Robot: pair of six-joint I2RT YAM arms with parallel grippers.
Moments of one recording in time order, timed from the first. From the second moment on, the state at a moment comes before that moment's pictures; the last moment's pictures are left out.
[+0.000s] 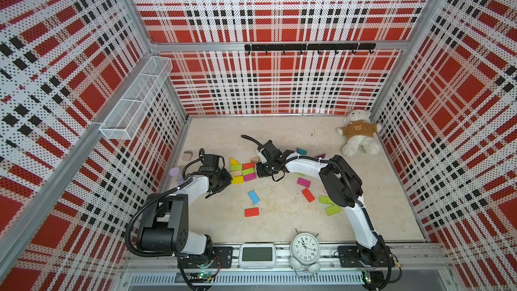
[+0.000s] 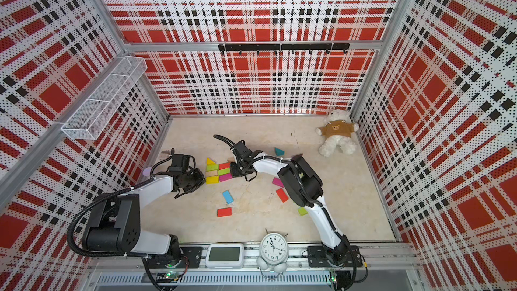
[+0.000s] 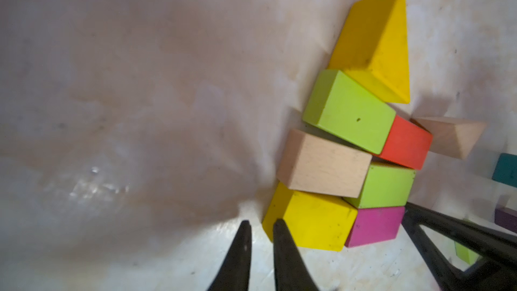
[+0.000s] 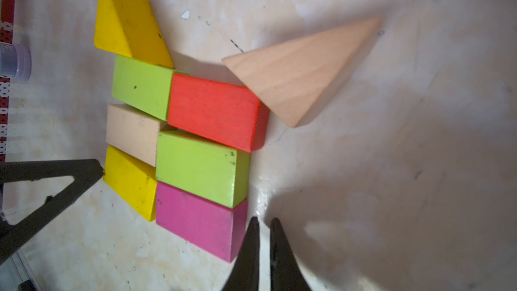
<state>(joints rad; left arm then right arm) -0.05 1.45 0.66 -0.30 0.20 -0.69 0.81 2.25 1.64 -0.38 -0.20 0.51</state>
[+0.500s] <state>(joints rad) -0.06 1.46 0.66 -0.28 0.20 -0.69 0.83 2.25 1.64 -0.38 -0.22 0.51</state>
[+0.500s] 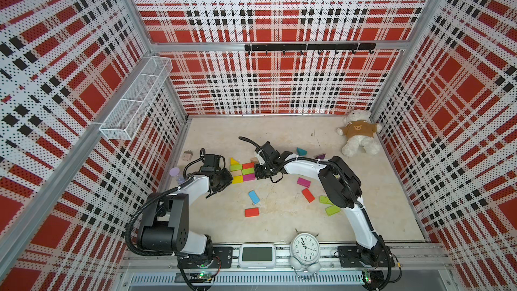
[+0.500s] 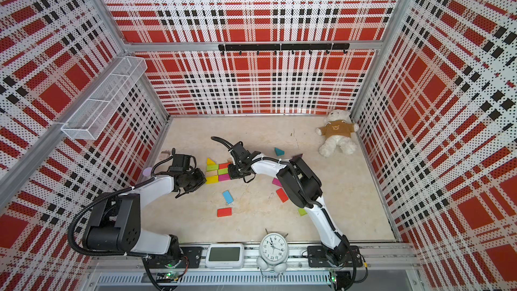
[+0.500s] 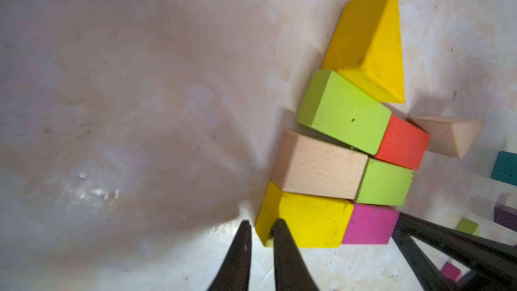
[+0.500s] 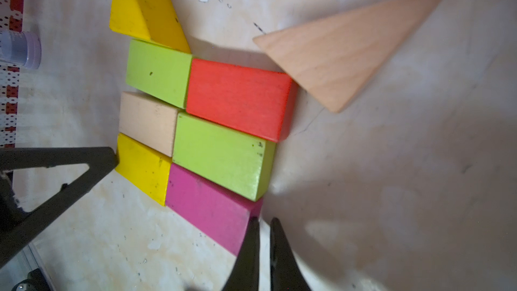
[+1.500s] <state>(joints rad) 0.01 1.00 0.68 -0.53 0.17 -0.67 0.95 2.03 1.47 -0.48 -0.13 0.45</state>
